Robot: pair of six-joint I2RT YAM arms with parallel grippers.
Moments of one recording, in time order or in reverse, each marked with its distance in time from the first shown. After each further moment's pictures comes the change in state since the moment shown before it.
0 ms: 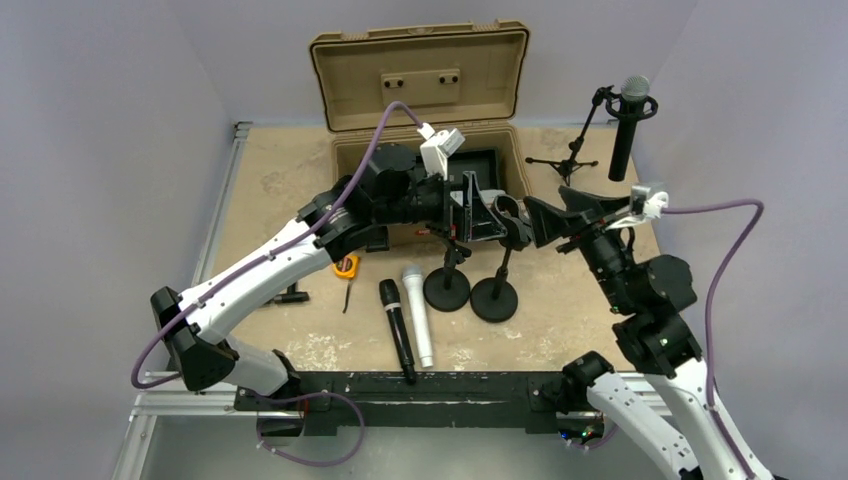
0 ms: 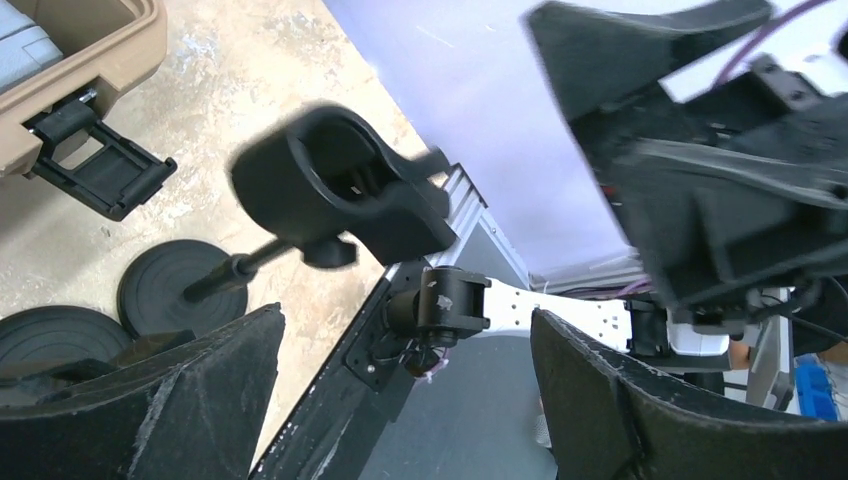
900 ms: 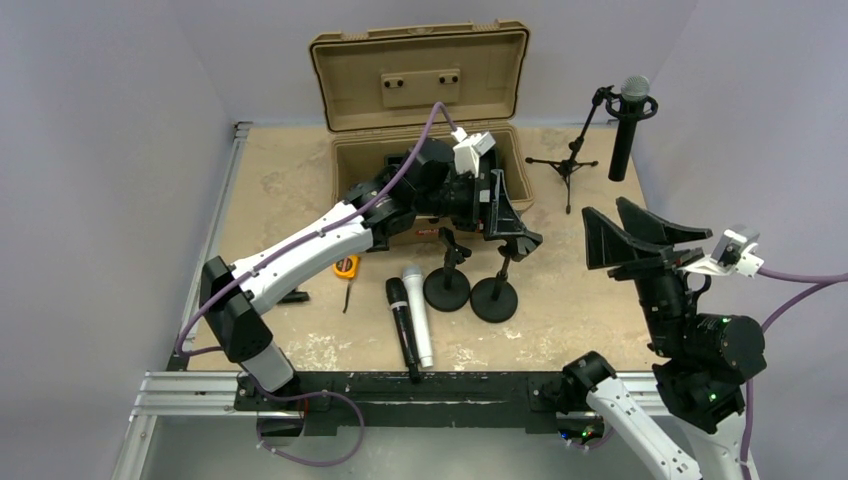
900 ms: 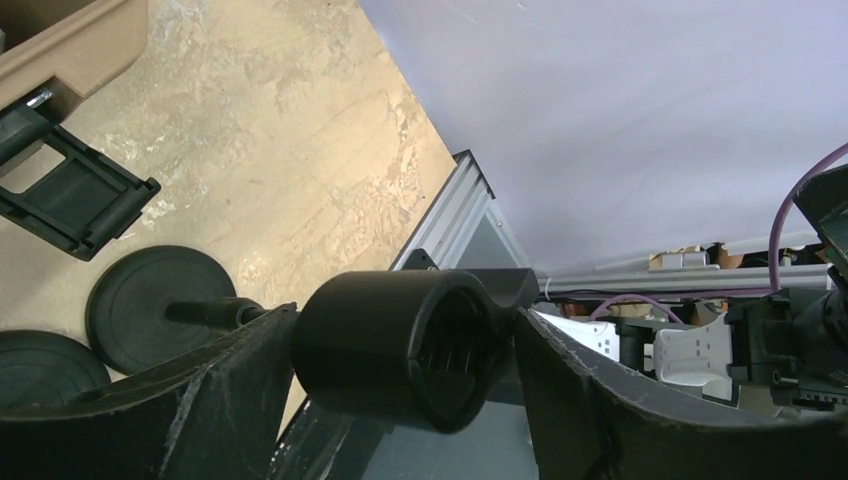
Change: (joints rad) left arm 0.000 0.226 0.102 0.034 0.055 -0.038; right arm 0.000 -0.208 0.122 -0.101 0.122 0.032
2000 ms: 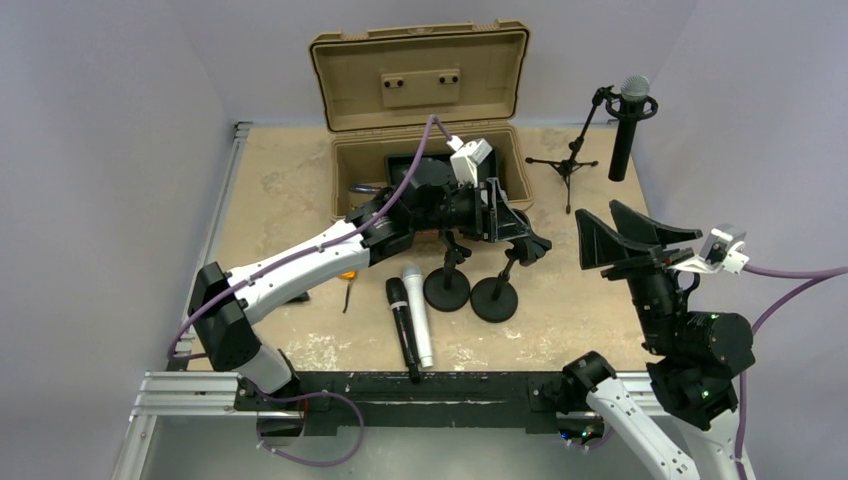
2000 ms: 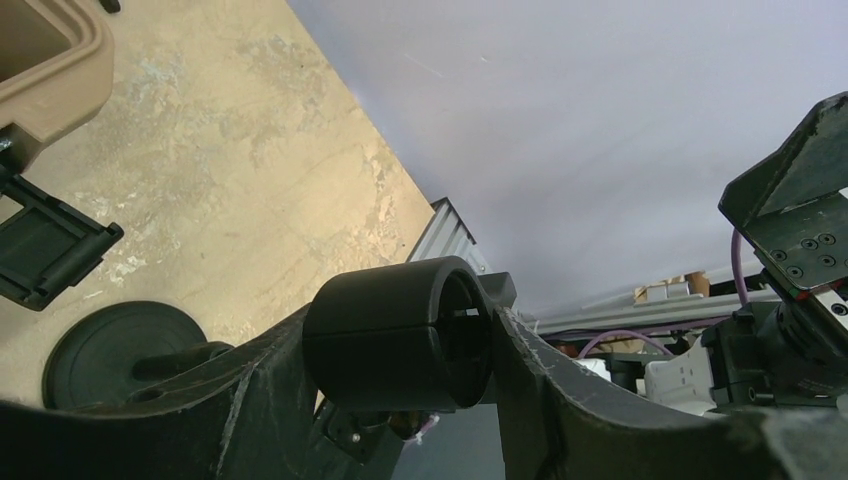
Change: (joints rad) left arm -0.048 -0.051 -0.165 0.222 -0.093 -0.023; right arm 0.000 -0.015 -0.045 0.001 0.006 -0.001
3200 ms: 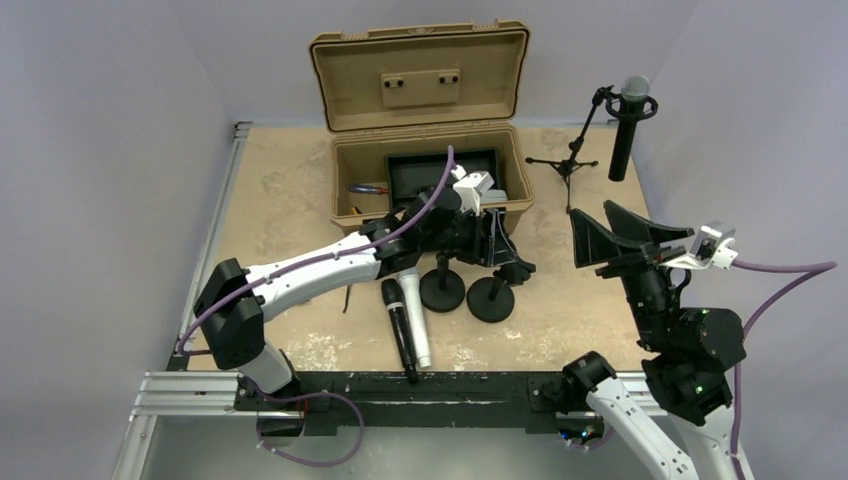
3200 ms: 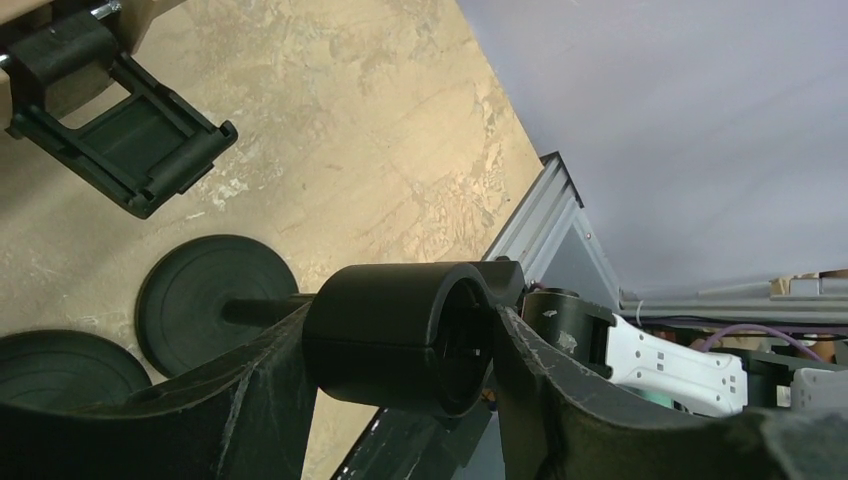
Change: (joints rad) left arm -0.033 0.016 -0.156 -0.013 -0.124 0.090; right arm 0.000 0.003 -0.027 0.011 0.000 0.001
